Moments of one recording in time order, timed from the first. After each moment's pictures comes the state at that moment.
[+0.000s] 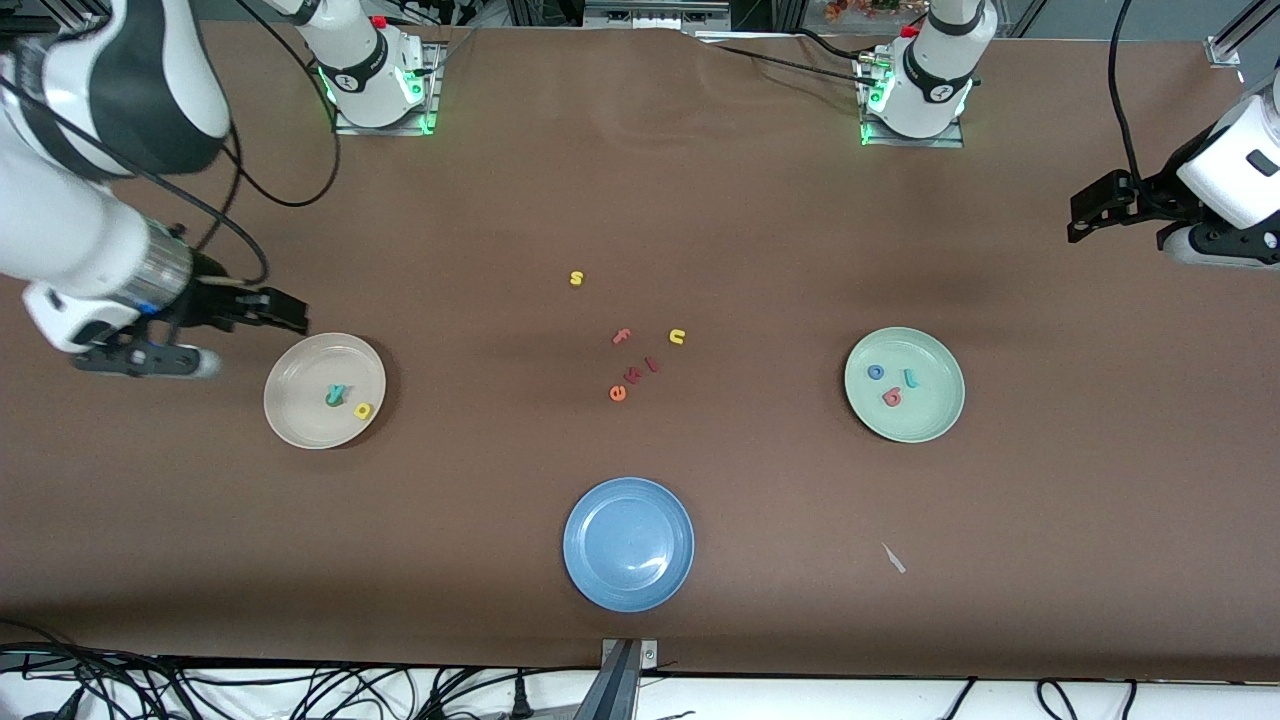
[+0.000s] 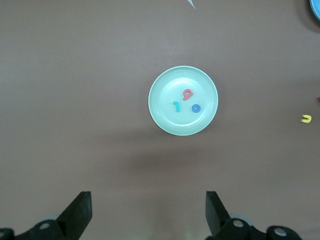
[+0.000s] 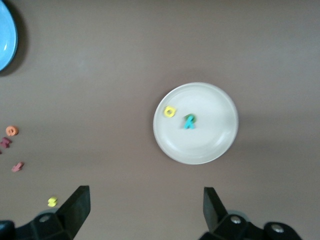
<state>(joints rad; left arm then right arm) 0.03 0.00 -0.06 -1.60 0.00 1.51 0.04 0.15 0.18 -0.04 -1.59 0.03 1.76 0.15</state>
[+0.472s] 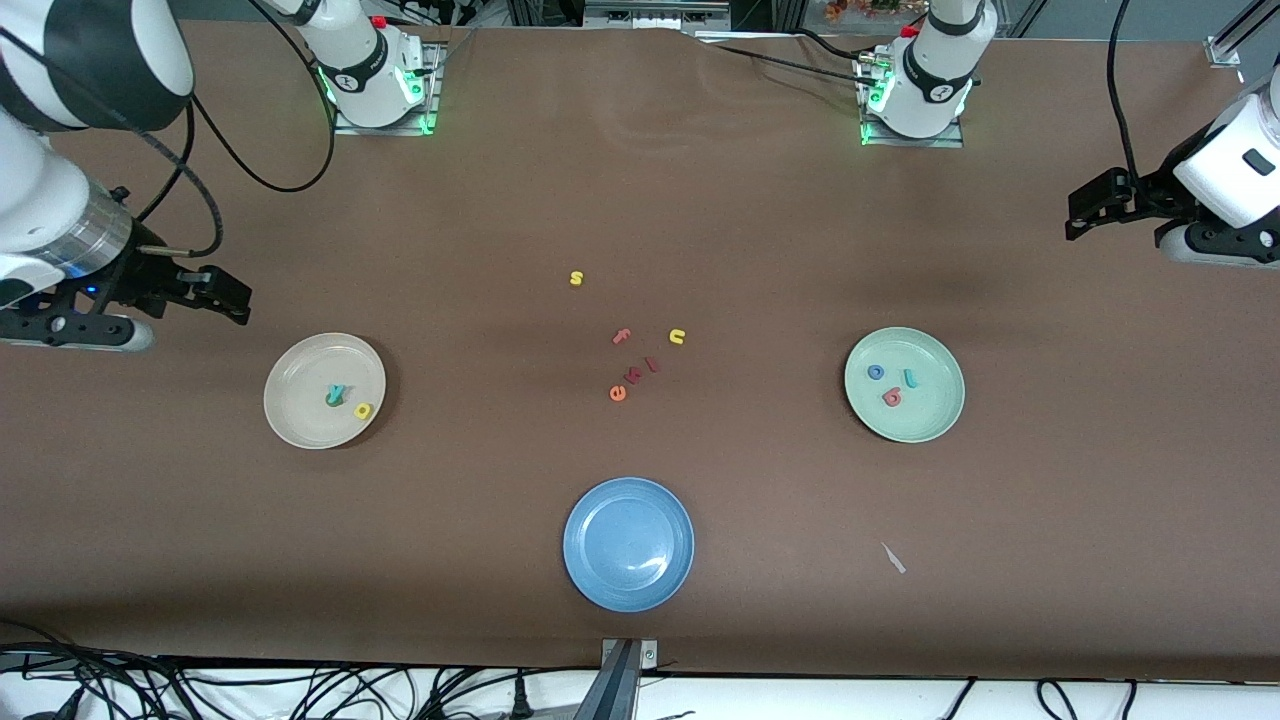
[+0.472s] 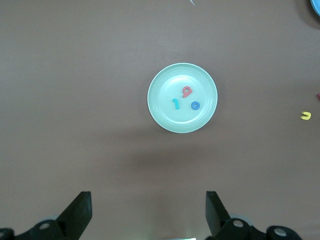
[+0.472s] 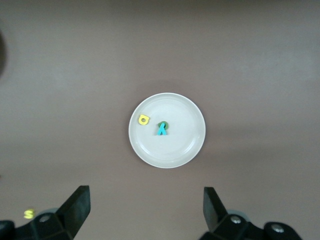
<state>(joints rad) 0.03 -0.01 -0.06 -1.60 0.00 1.50 0.04 0.14 0.13 -0.07 -1.59 -0.01 1.75 0.16</state>
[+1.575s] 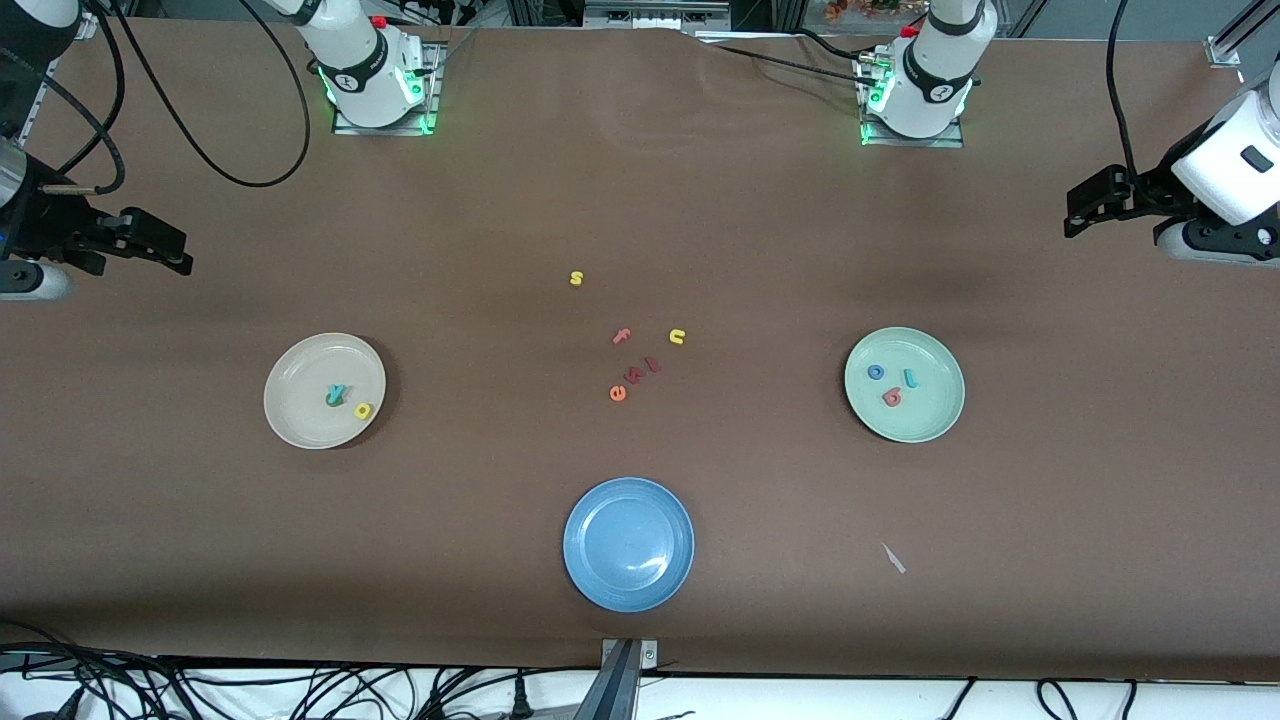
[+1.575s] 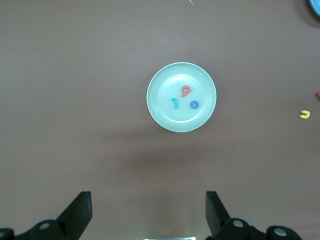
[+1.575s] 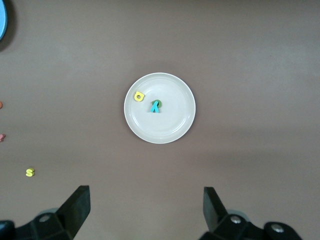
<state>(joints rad) 0.02 -0.01 -0.06 -1.60 0.00 1.49 0.04 0.15 0.09 -0.14 -1.54 0.01 1.59 -0.02</state>
